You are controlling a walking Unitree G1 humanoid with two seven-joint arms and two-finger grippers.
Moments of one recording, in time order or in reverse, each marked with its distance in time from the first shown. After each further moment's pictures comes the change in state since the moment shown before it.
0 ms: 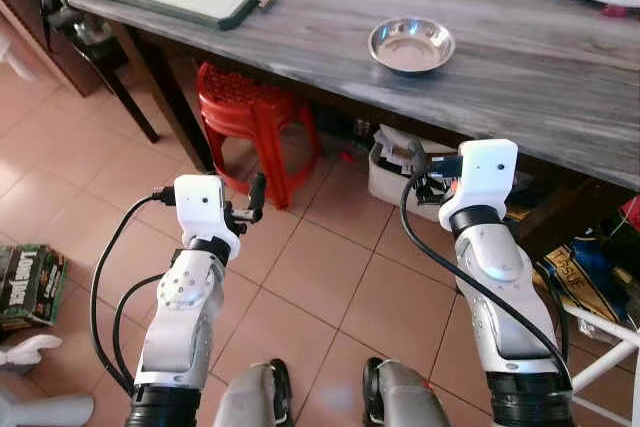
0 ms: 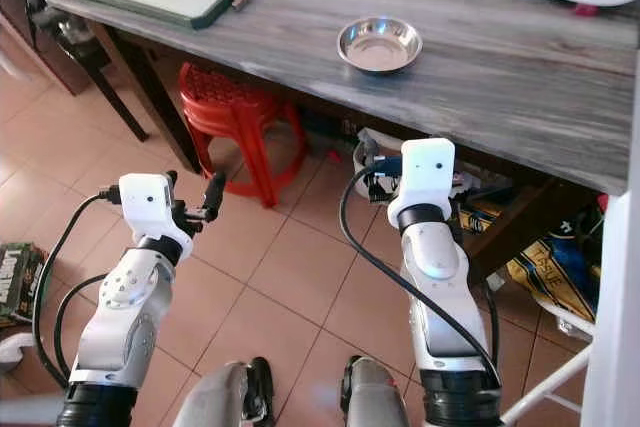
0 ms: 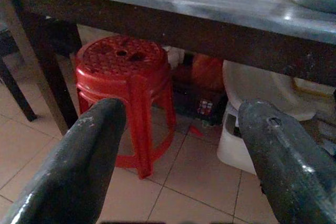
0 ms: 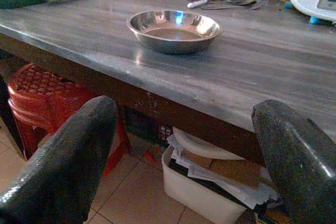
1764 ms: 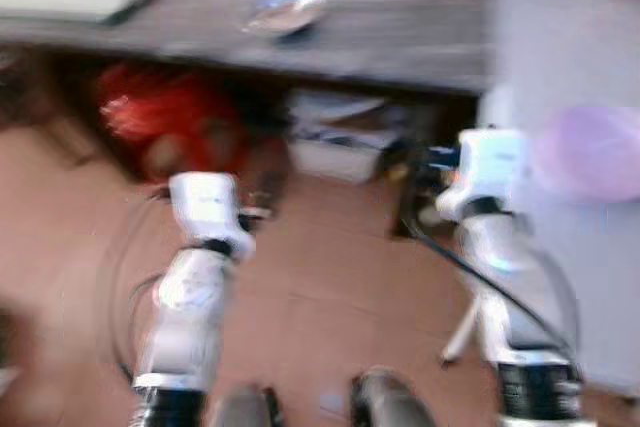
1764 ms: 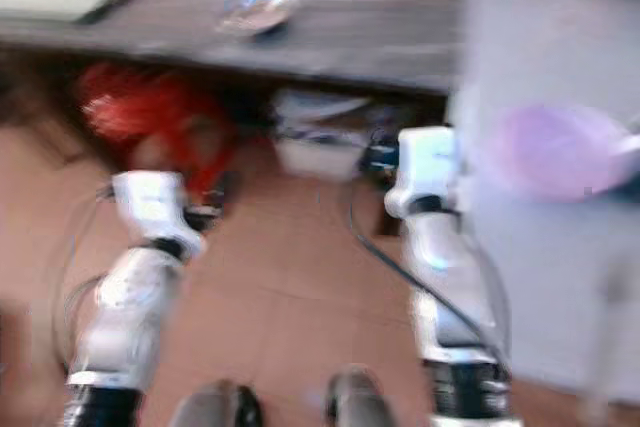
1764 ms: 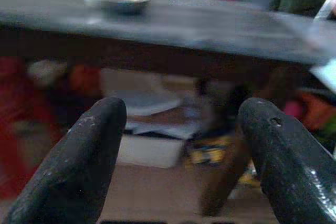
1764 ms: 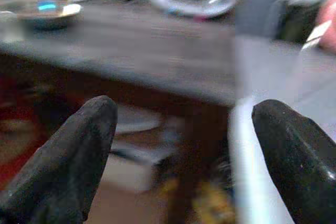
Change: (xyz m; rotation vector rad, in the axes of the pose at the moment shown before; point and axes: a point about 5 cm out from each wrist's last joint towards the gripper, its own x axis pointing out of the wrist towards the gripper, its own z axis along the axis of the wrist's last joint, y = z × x) left arm -0.001 -0.020 0.008 -0.063 -0.065 -0.135; right arm 0.005 -0.010 0.009 -0.062 -0.055 -0.017
